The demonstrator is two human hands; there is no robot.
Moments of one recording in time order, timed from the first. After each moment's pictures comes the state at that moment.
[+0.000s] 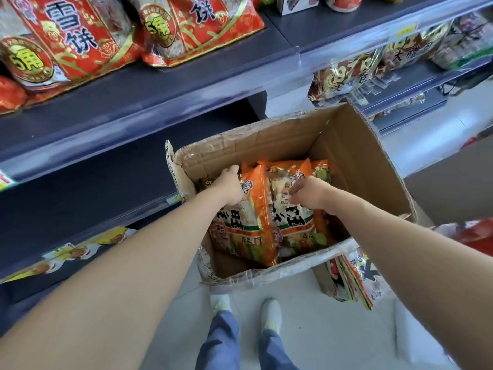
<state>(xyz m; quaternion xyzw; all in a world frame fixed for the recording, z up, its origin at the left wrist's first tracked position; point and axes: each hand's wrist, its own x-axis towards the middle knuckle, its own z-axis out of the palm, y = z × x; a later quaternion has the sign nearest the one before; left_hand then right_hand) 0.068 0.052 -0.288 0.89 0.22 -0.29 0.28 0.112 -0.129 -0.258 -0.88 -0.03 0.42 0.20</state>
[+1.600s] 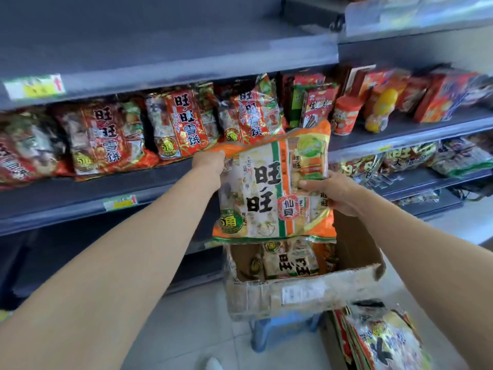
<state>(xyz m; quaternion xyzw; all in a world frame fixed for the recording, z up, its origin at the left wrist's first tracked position) 0.012 0.088 -0.037 0.60 0.46 0.13 0.65 0.097 -0.149 -0.068 -0.76 -0.06 0.35 0.54</state>
